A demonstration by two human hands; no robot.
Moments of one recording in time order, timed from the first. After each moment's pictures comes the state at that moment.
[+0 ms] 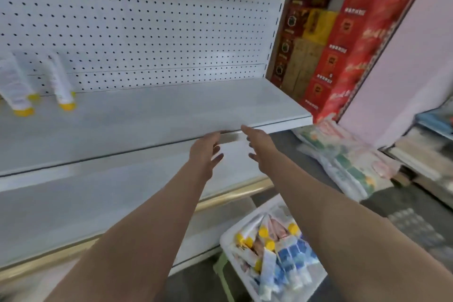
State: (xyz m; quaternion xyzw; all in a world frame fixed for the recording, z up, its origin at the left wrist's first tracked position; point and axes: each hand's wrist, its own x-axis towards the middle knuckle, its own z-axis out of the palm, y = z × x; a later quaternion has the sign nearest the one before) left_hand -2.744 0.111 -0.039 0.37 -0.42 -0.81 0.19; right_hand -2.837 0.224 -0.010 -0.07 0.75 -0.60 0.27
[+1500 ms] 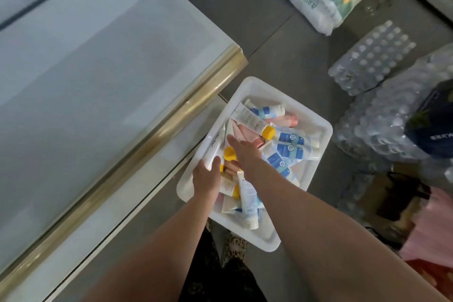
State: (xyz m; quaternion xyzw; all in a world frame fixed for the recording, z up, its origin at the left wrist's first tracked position) left_hand -2.841 0.236 -0.404 0.45 -0.70 -0.49 -0.26; right_hand -2.924 0.327 -0.391 0.34 0.69 -0.50 0.41
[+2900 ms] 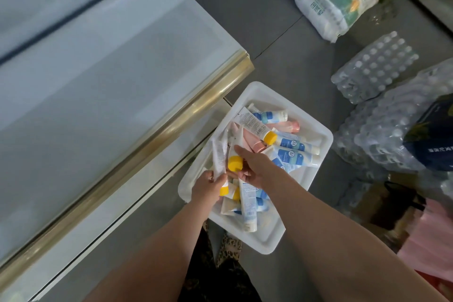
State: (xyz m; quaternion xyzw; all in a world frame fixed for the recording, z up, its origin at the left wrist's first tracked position) left_hand -2.820 0.228 -0.411 0.42 -0.68 -0.53 -0.30; right_hand -2.919 0.352 -0.384 0.41 0.57 -0.56 0.45
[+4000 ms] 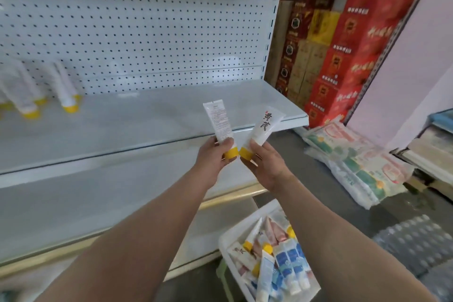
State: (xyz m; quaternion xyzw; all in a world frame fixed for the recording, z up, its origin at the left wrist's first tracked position) left_hand -2.755 0.166 -0.042 0.26 -0.50 -0.80 0.22; right_hand -2.849 0.294 -0.055 -0.12 0.49 -0.79 0.35
